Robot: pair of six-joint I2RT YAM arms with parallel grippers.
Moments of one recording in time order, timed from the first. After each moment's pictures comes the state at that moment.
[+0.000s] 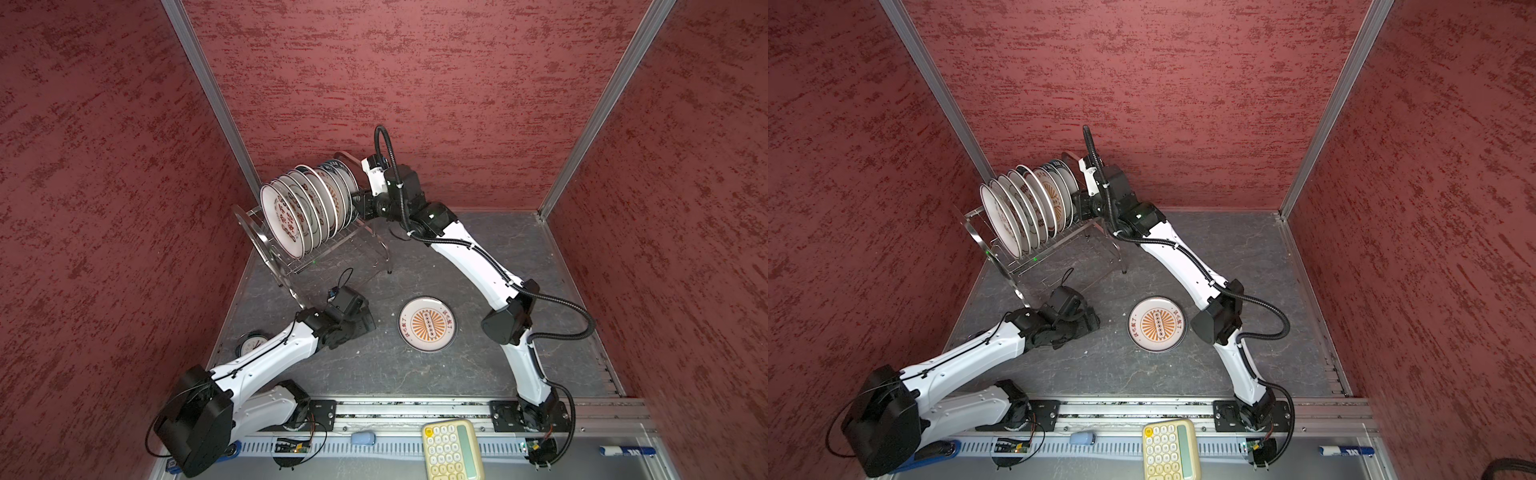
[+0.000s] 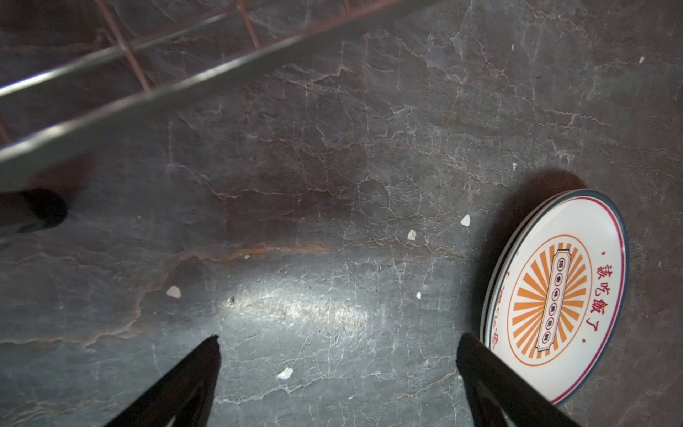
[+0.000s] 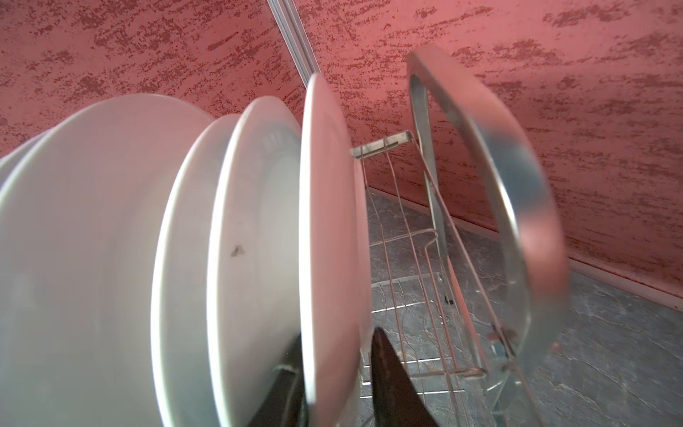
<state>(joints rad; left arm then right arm) -0.63 1.12 0.63 -0.60 -0.06 -0.99 0.76 2.22 2.51 -0.56 -0.12 0.37</state>
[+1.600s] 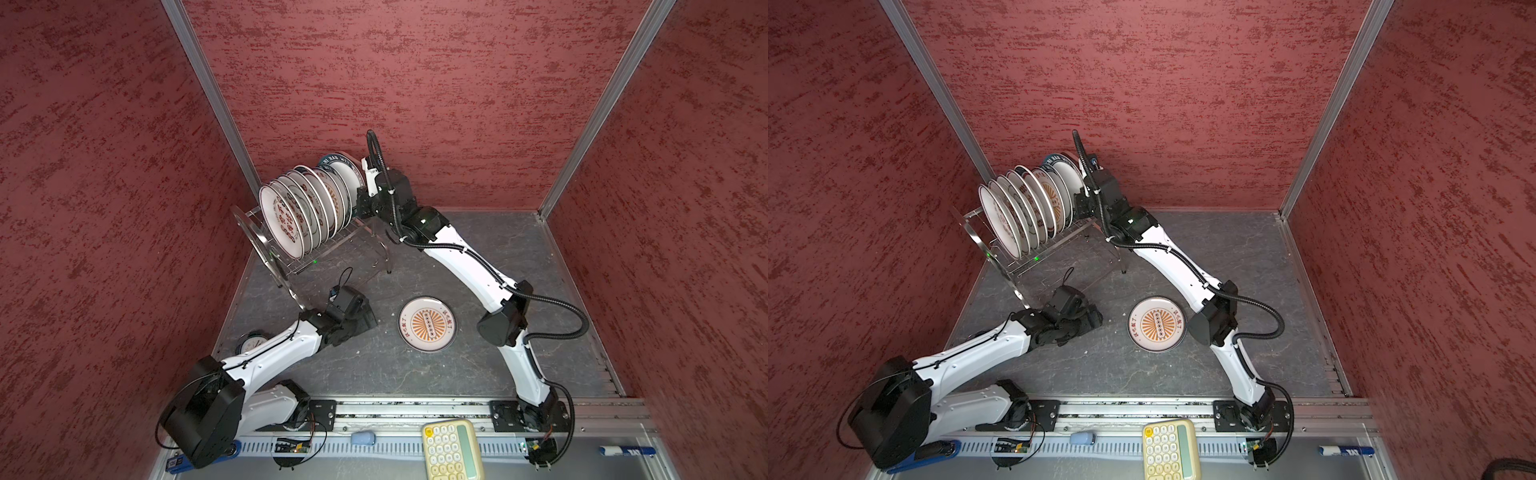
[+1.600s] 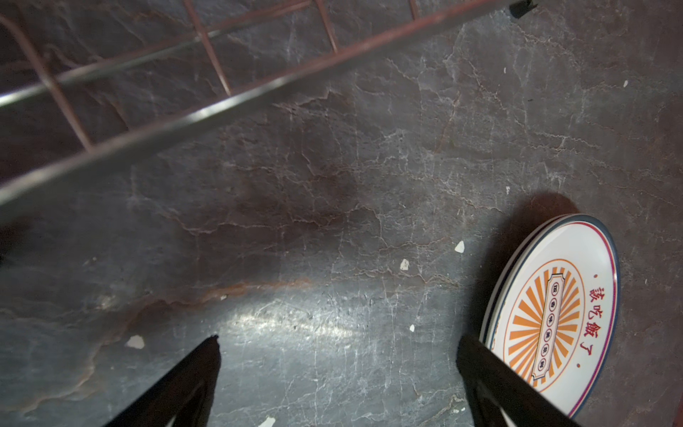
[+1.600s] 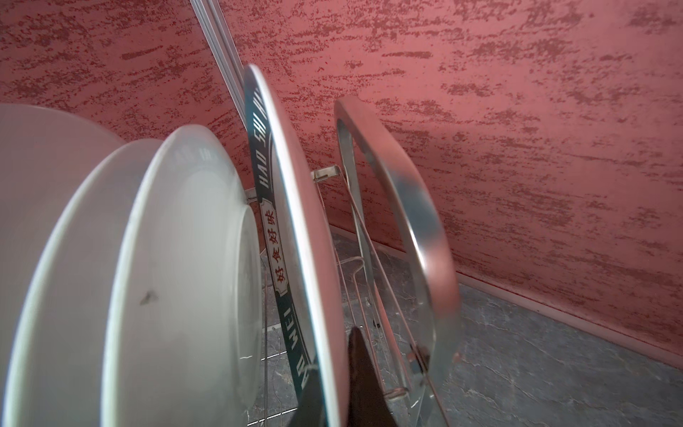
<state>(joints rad) -0.60 1.18 0.59 -0.47 -0.05 -0.99 0.81 2.23 2.52 -0.52 0.21 0.24</state>
